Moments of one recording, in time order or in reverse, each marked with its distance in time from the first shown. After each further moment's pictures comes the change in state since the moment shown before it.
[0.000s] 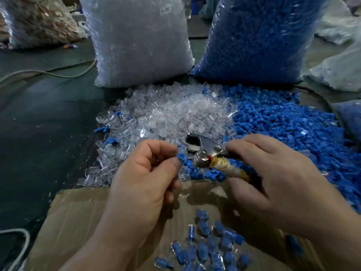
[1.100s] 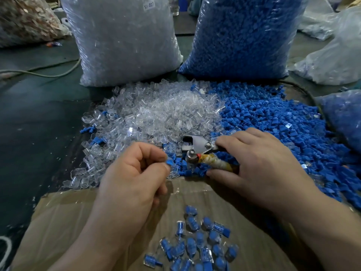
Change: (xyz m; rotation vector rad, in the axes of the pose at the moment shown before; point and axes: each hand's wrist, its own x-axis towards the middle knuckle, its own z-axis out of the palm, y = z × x) left_hand 0.000 0.004 0.001 0.191 0.008 -0.014; right_hand 0.013 0.011 0.008 -0.200 -0.116 0.057
